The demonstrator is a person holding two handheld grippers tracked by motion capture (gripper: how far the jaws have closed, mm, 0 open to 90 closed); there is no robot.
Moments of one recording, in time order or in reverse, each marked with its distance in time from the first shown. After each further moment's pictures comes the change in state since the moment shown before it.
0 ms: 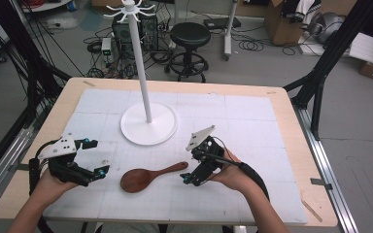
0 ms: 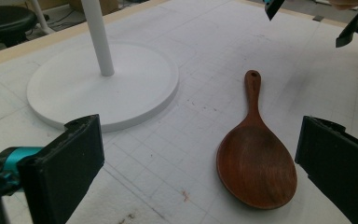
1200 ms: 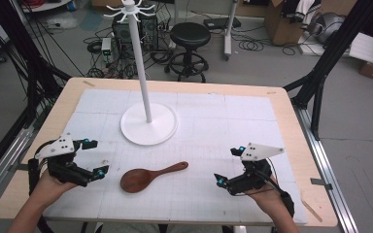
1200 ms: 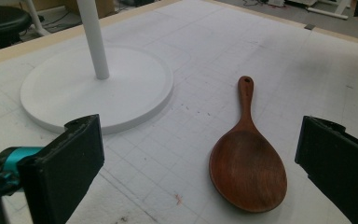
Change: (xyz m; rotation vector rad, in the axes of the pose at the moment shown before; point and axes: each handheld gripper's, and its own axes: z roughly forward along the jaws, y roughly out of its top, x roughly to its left) left arm -0.001 0.001 -0.002 -0.017 -0.021 -0.020; right arm 0.012 -0.093 -0.071 -0.341 -0.192 0.207
